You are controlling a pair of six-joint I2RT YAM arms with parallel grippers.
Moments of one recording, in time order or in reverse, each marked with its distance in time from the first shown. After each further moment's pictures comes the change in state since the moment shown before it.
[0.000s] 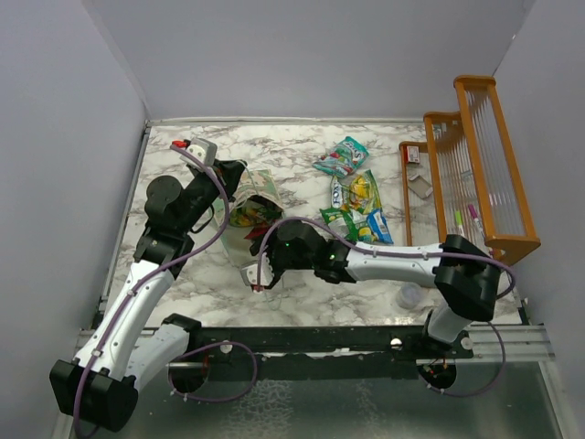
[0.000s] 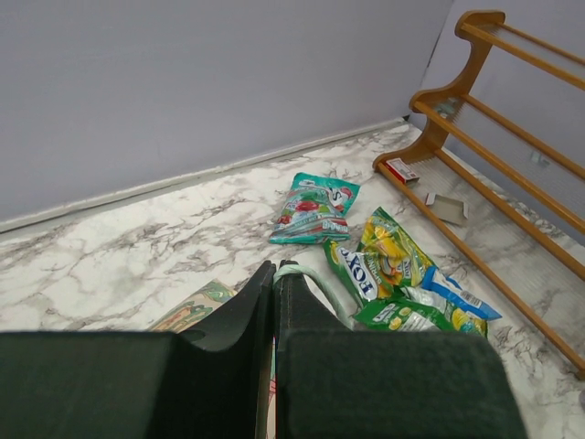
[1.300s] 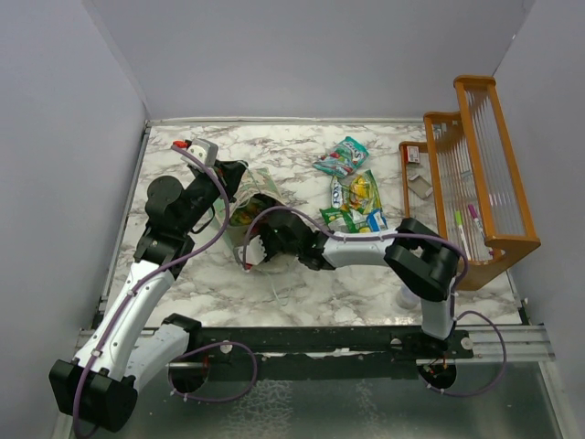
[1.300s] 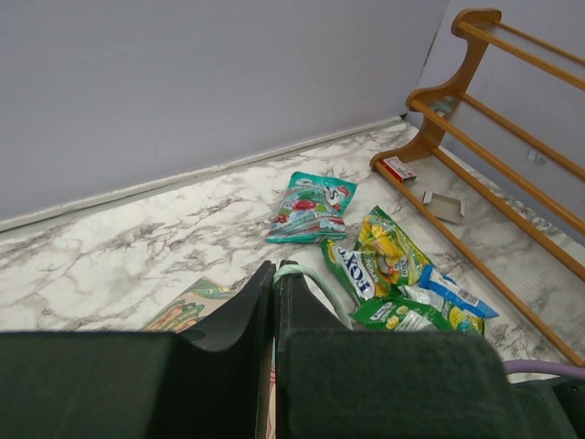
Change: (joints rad) left arm -0.011 -0.002 0.000 -0.002 0.000 0.000; right arm -0.098 0.313 0.135 0.140 0.185 -0.113
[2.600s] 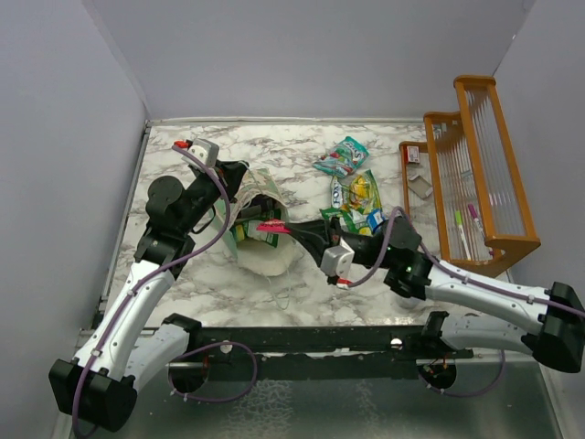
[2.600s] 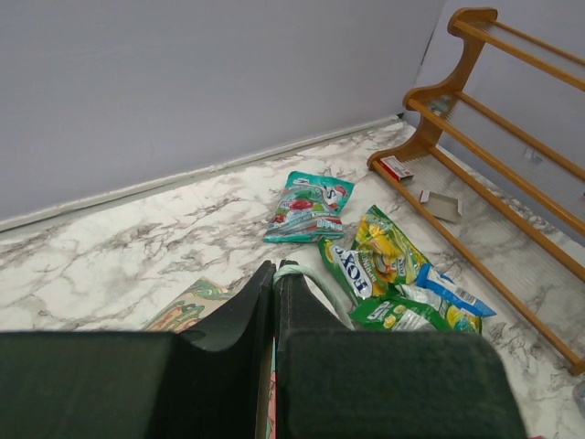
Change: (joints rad) left arm -0.002 0.000 0.000 0.000 0.000 0.000; right arm -0.005 -0.824 -0.399 0.238 -0.401 0.349
